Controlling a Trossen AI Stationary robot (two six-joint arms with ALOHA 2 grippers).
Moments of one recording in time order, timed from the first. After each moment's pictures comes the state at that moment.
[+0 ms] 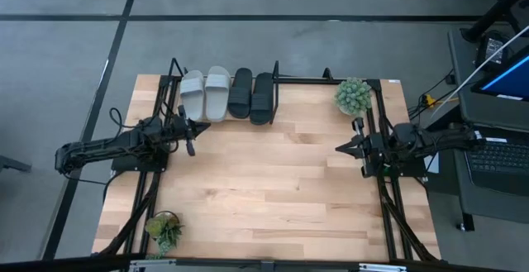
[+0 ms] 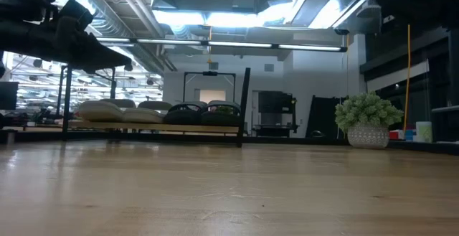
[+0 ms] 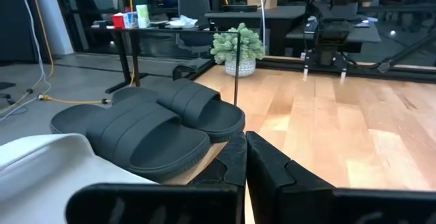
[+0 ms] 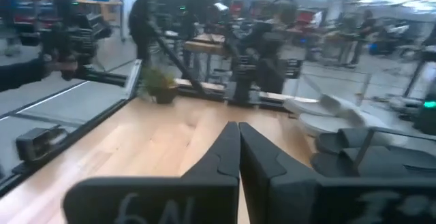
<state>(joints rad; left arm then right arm) 0.27 0.11 0.01 0.02 -0.10 -0.01 0.16 0.19 0.22 0.00 0.03 -0.11</state>
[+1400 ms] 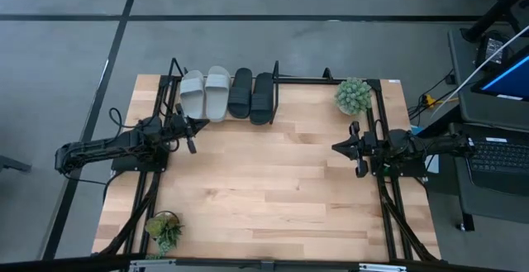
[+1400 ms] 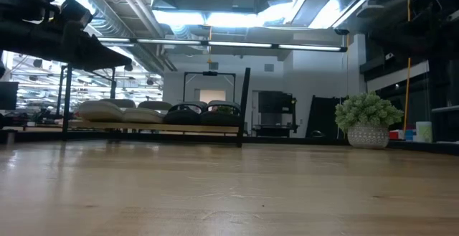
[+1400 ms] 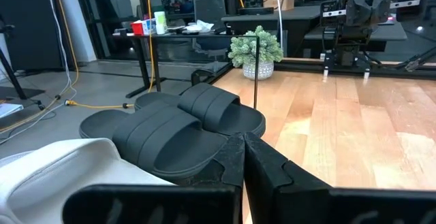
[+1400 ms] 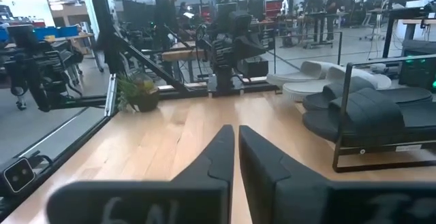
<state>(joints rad) 0.27 0.11 0.01 0.03 -0.18 0.04 0.12 0.00 0.01 0.04 0.12 0.10</state>
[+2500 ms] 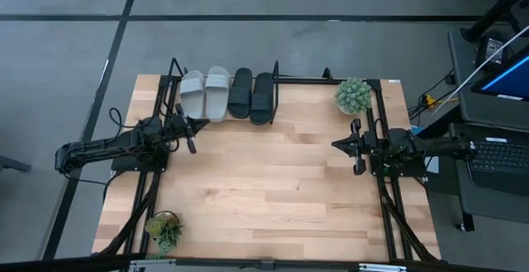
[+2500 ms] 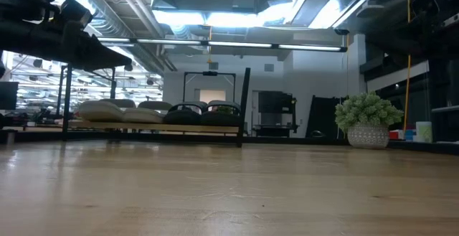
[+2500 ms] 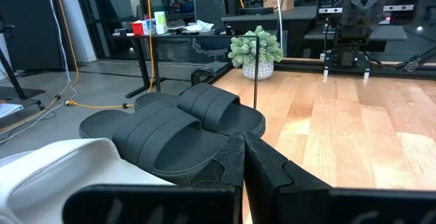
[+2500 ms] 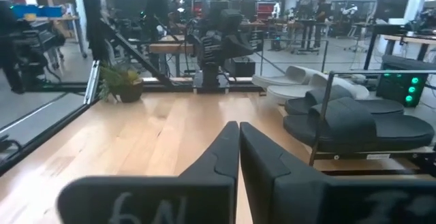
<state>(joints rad) 0.27 0.11 0.01 0.03 -0.18 0.04 0.08 0.00 0.01 0.04 0.12 0.00</state>
